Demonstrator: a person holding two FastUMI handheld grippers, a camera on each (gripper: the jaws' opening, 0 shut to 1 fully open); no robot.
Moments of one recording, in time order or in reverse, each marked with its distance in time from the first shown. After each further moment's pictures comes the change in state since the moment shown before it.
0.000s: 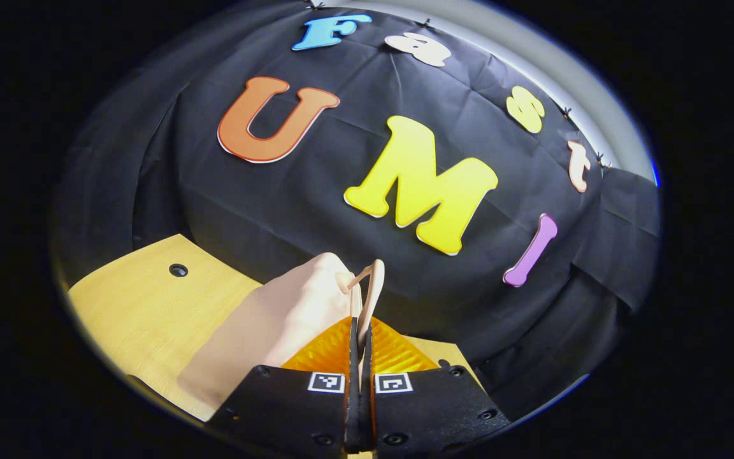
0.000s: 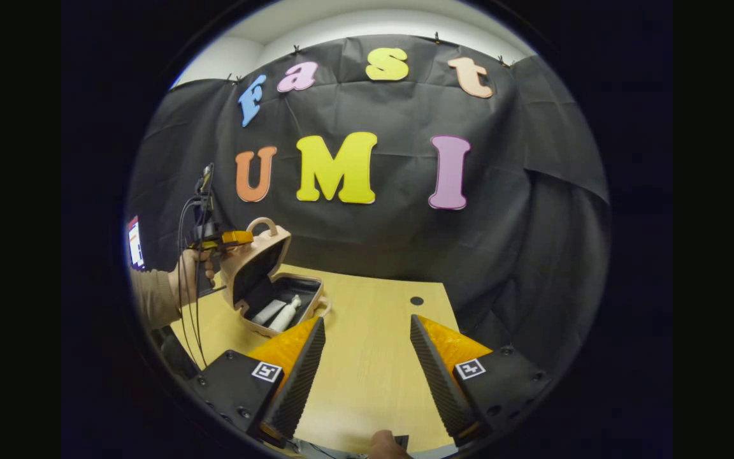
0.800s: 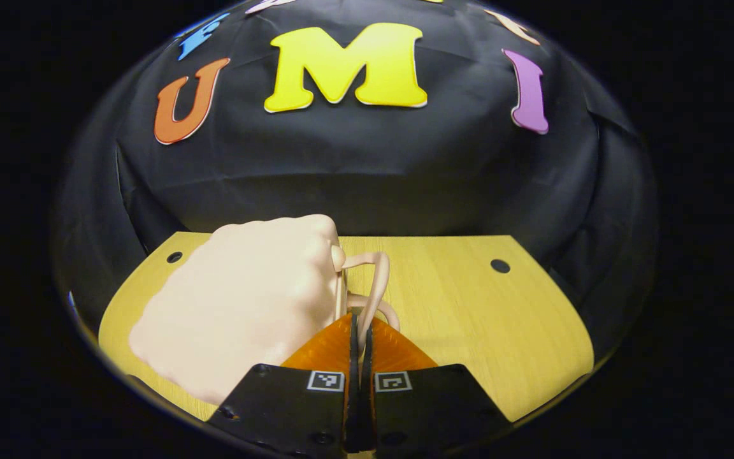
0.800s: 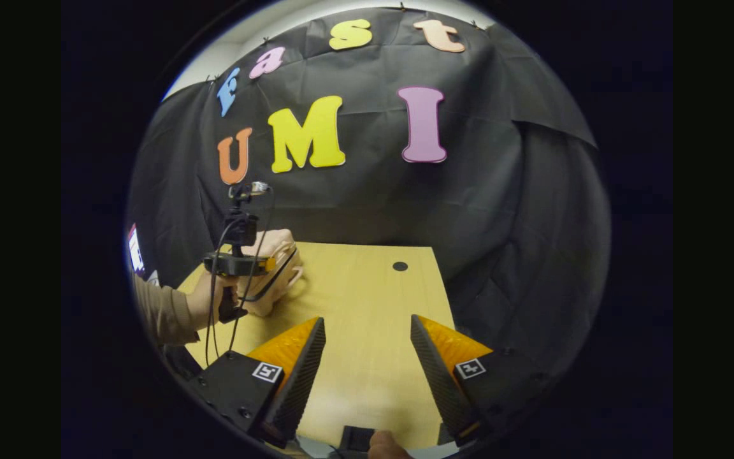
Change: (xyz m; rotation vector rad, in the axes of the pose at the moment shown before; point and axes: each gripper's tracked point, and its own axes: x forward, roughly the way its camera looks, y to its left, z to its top) left arm 0.073 -0.052 -0.200 0.446 0.307 0.254; right arm 0.037 -0.100 -0.068 0.051 0.131 0.021
